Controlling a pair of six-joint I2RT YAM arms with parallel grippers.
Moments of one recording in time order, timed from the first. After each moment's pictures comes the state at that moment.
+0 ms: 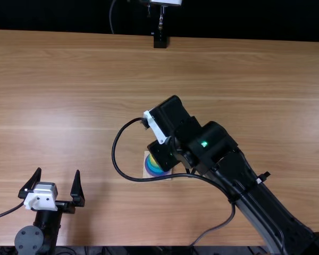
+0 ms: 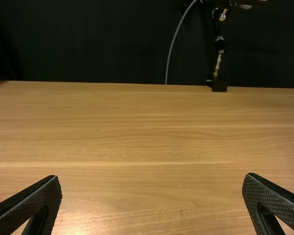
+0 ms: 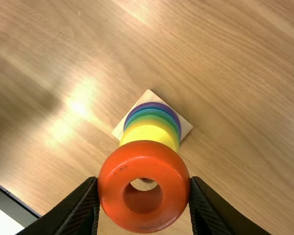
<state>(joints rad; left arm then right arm) -0.03 0.01 0.02 -0.07 0.04 -0.08 0.67 1.70 1.72 -1.17 -0.03 0.00</state>
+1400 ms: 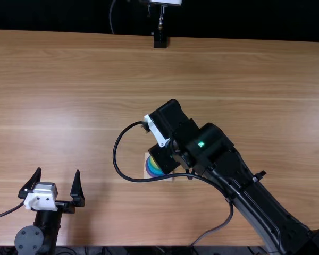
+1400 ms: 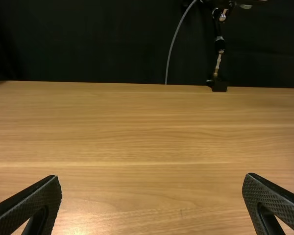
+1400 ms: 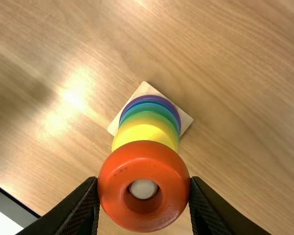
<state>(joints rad) -0.03 0.01 0.02 -0.07 0.04 -0.08 0.67 1.70 1.65 -1.16 -0.03 0.00</state>
